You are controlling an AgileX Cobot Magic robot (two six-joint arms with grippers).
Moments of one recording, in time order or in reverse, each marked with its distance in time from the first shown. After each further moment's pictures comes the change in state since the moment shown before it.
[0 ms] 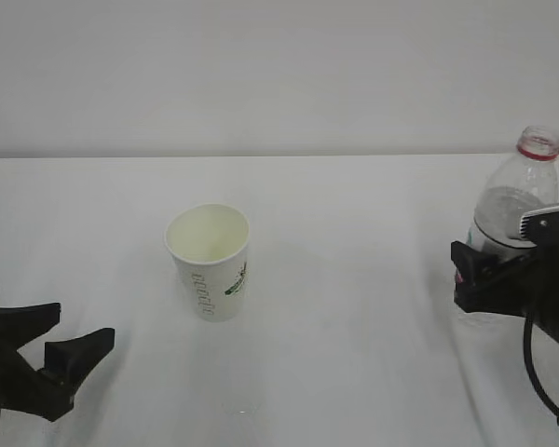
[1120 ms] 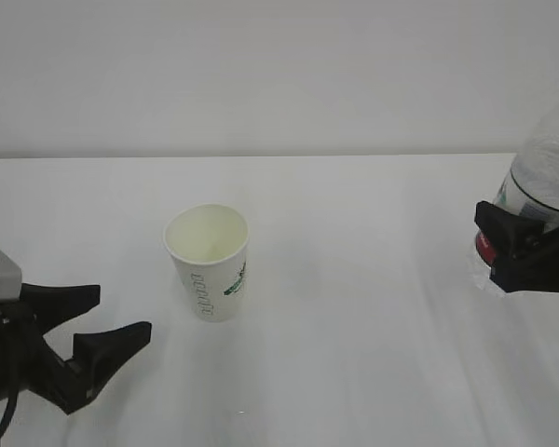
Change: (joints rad) left arm 0.056 0.000 -0.079 0.264 -0.001 -0.068; right arm 0.000 -0.400 0.068 -0.077 0.211 0.014
